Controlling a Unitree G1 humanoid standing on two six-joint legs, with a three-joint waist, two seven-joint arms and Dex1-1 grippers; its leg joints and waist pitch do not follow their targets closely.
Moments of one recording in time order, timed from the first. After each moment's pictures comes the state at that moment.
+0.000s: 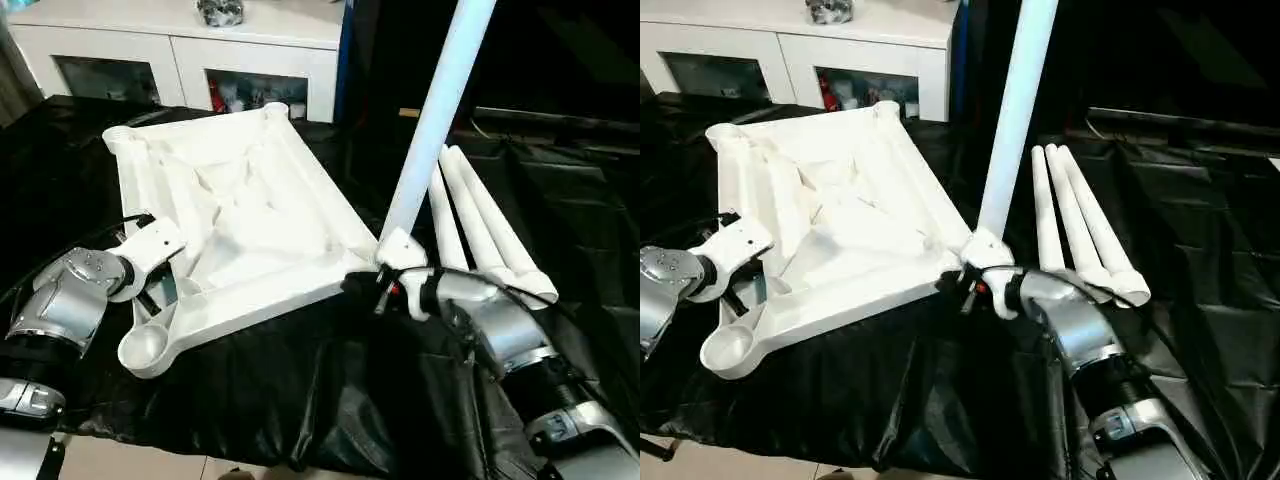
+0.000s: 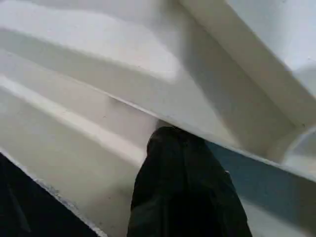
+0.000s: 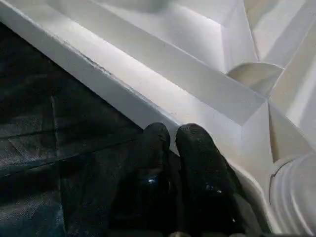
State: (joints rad) left arm -0.54 0.67 -0.19 0.56 0.26 0.37 -0.76; right arm -0.51 -0.28 0.27 0.45 0.01 0.25 0.86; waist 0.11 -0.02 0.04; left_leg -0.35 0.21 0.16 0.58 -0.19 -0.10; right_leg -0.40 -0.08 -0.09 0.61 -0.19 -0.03
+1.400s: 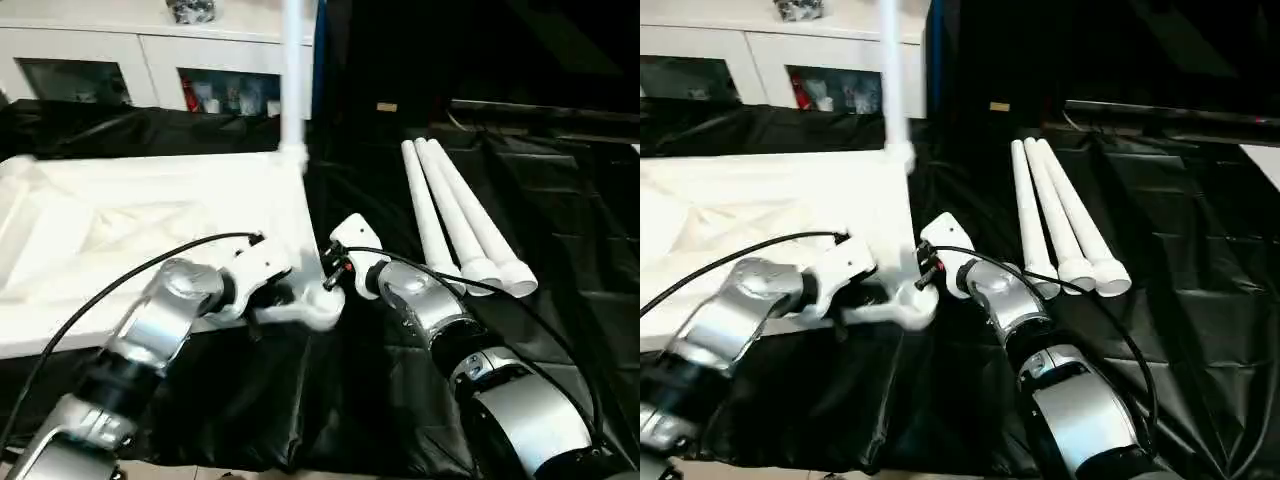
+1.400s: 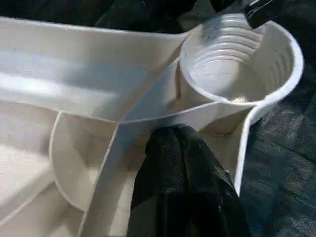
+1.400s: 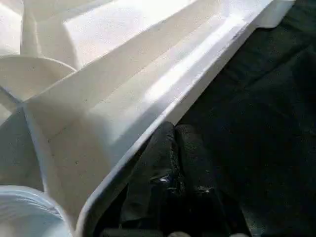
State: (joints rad) left arm -0.50 0.43 -0.31 0.30 0.11 0.36 -0.93; right arm -0.79 -0.02 0.16 1.10 -0.07 -0.07 0.47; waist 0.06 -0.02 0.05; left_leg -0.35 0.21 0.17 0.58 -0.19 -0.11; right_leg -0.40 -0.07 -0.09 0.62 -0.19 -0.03
